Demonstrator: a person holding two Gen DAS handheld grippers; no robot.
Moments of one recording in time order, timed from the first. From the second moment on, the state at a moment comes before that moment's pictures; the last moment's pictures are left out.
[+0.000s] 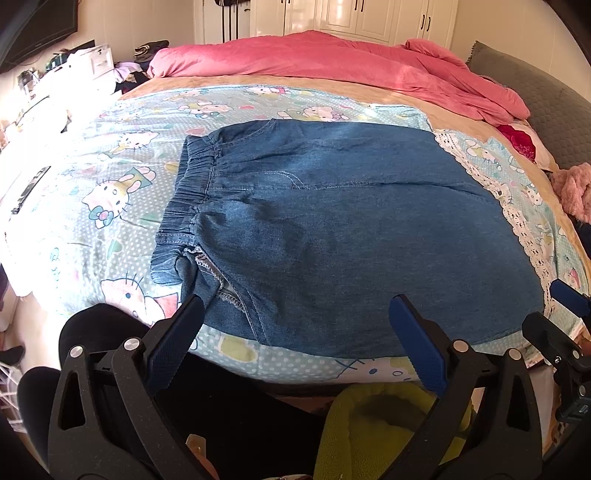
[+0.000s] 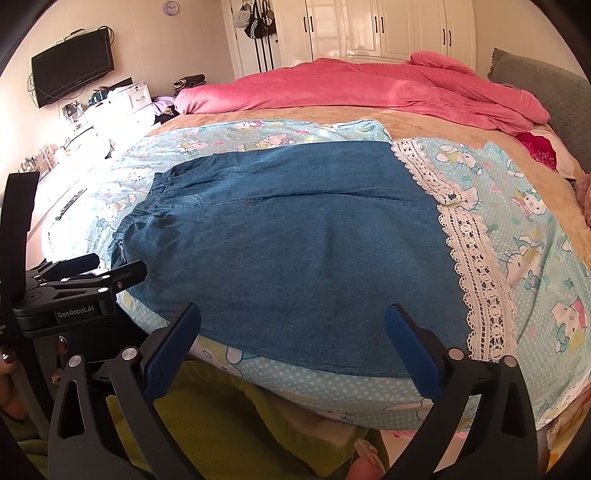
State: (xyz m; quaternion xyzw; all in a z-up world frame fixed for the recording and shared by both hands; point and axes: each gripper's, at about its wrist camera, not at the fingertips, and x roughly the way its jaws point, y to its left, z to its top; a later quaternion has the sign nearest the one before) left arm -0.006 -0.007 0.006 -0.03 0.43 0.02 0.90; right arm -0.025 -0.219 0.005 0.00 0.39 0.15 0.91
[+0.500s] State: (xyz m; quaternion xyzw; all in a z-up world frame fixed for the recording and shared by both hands) left arm -0.008 -0.006 0.008 -0.03 0.42 0.02 0.90; right arm -0.025 -0.219 0.004 0.01 0.39 0.15 0.91
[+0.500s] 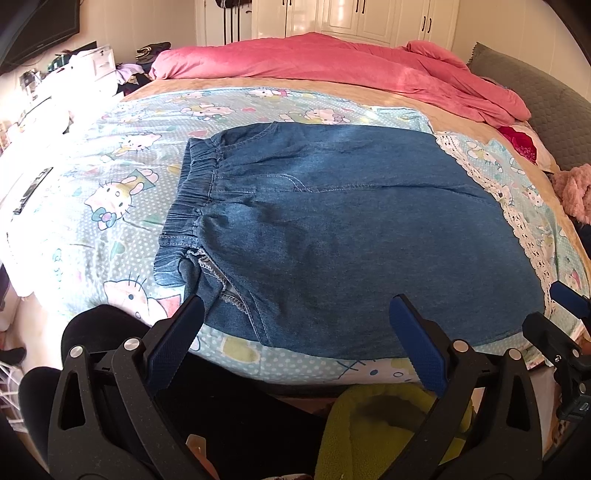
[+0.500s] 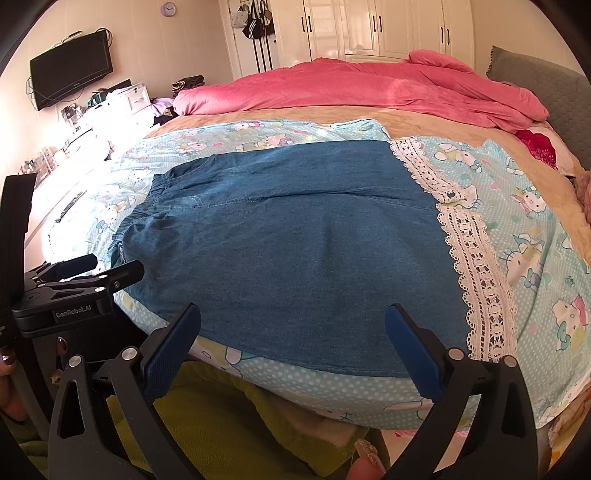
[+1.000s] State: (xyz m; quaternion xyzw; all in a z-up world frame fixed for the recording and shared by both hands) left arm -0.004 -0.001 0.010 -0.03 0.42 0.03 0.91; right arm -0.009 -0.213 0.010 0.00 0.39 0.16 0.91
